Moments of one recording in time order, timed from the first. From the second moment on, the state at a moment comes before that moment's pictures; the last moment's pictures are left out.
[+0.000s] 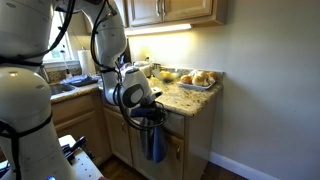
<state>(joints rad) 0.15 0.38 -0.22 -2.66 -0.16 3.44 -0.28</state>
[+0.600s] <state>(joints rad) 0.41 0.25 -0.42 -2.70 -0.04 3.31 -0.38</state>
